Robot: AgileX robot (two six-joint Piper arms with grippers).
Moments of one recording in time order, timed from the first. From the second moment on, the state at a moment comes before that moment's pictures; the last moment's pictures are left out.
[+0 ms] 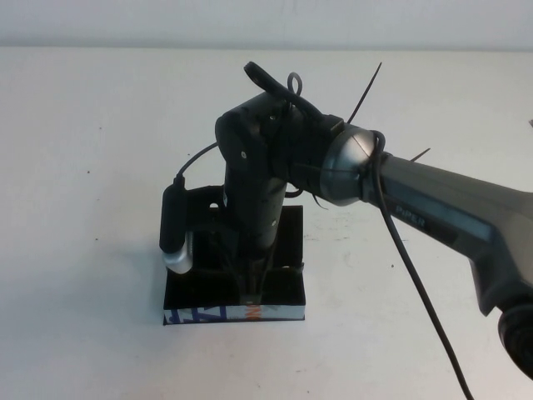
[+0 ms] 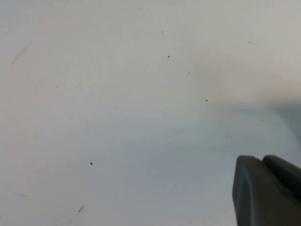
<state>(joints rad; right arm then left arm) 0.81 2.17 -1.92 0.10 1.22 -0.88 -0.09 -0.01 0.02 -0.02 0.36 0.03</state>
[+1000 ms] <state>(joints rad) 0.83 2.17 -1.92 0.09 1.22 -0.91 -0.09 -0.01 0.02 -0.02 0.36 0.03</state>
